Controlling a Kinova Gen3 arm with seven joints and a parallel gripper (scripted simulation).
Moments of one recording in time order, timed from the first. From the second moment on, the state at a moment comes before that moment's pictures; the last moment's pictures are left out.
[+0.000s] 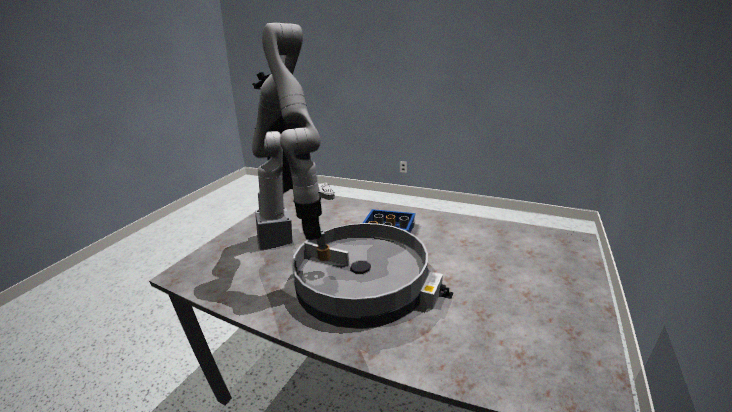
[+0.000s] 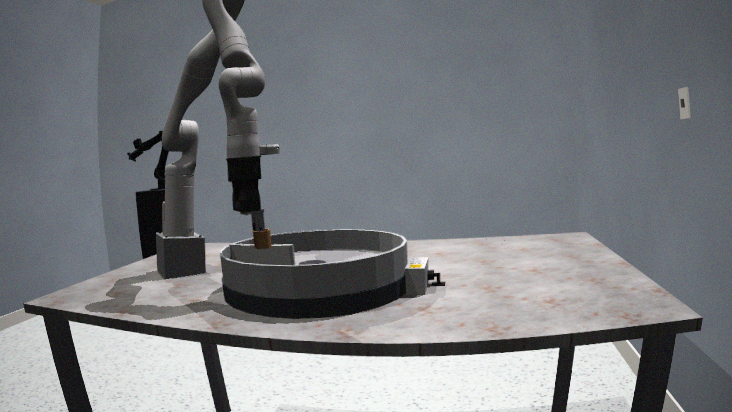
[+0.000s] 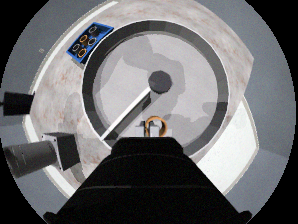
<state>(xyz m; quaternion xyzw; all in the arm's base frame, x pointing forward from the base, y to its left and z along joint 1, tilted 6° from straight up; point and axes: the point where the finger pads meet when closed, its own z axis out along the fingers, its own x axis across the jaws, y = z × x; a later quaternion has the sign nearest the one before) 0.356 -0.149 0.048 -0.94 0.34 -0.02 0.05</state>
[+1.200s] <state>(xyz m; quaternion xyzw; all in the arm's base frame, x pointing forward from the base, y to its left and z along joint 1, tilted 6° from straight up) 0.359 -0.148 0.033 -0.94 0.34 -0.02 0.05</state>
